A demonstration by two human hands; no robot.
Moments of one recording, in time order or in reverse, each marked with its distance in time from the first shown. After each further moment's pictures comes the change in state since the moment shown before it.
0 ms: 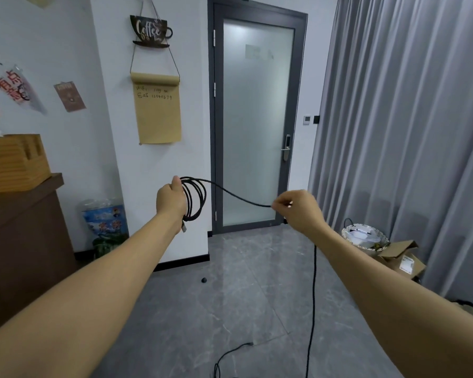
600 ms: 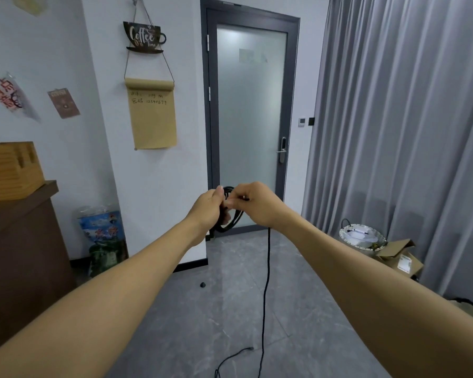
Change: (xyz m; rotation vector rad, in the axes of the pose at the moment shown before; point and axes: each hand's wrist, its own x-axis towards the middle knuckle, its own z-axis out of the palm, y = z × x) left_hand -0.043 0.007 0.038 0.146 -0.497 0.194; right_hand -0.003 -0.071 0.006 0.152 -0.299 -0.255
